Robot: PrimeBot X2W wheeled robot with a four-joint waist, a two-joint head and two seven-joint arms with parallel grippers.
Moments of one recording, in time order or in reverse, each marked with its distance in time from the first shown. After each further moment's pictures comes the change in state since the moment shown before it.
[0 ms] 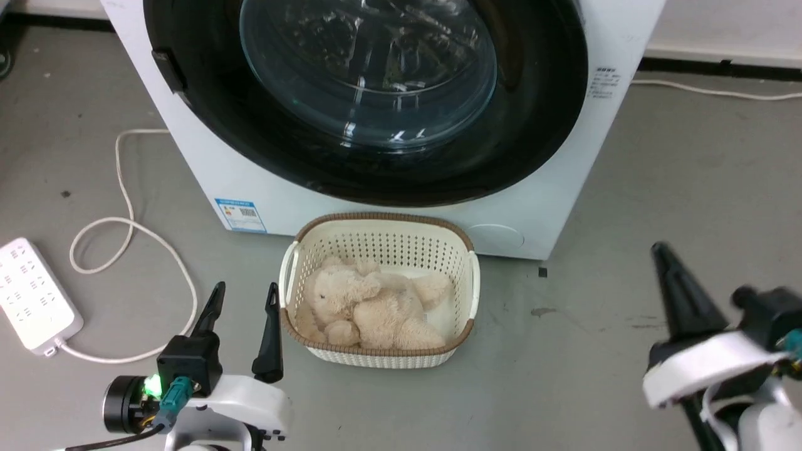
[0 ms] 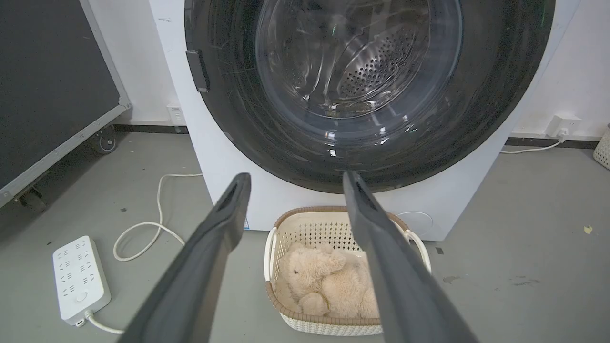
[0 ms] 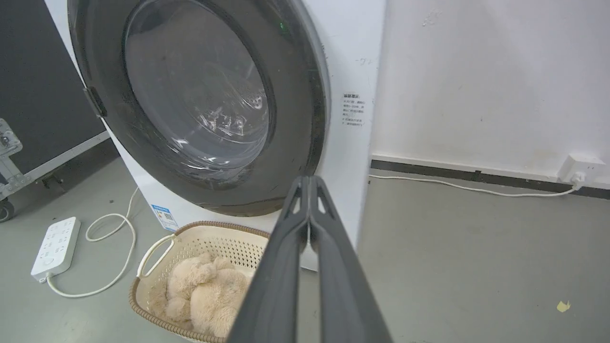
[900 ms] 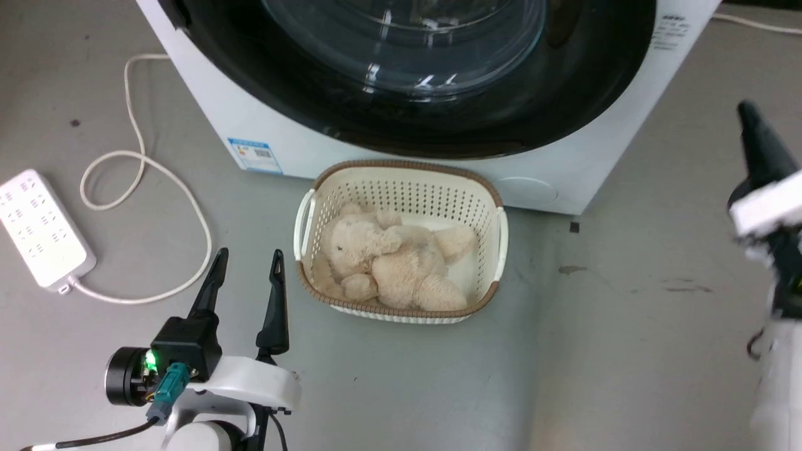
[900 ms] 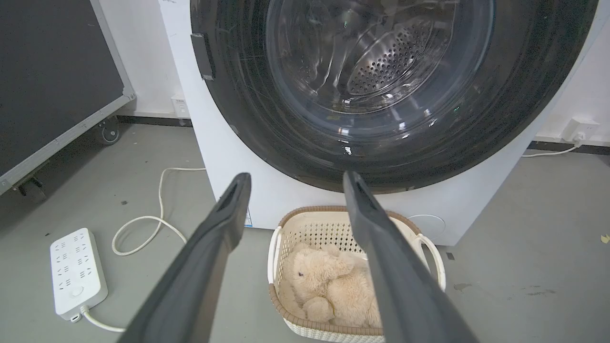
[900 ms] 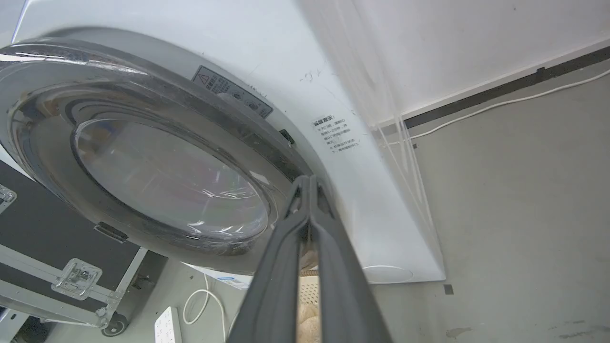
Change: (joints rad) left arm -0.058 0.000 -0.022 -0.018 -0.027 0.002 -0.054; right arm -0.437 0.025 -0.246 0.184 0.405 0.000 0.328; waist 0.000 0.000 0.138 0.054
